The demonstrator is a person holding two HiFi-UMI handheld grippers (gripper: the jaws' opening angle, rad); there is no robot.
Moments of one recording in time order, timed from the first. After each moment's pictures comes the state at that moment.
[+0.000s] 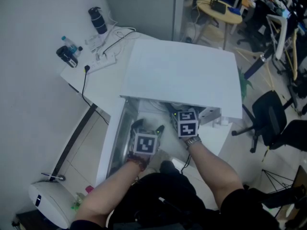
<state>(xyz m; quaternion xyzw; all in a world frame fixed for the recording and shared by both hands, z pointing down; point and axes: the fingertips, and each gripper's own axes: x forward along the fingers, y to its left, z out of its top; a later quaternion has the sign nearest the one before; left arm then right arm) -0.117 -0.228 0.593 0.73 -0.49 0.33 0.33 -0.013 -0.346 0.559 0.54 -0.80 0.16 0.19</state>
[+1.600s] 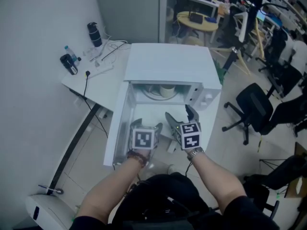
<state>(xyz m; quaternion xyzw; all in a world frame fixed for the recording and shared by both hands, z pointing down) -0.117 -0.138 0.536 0.78 -0.47 0.27 0.30 -0.004 -0.177 0.487 0.56 -0.80 0.12 0.17</state>
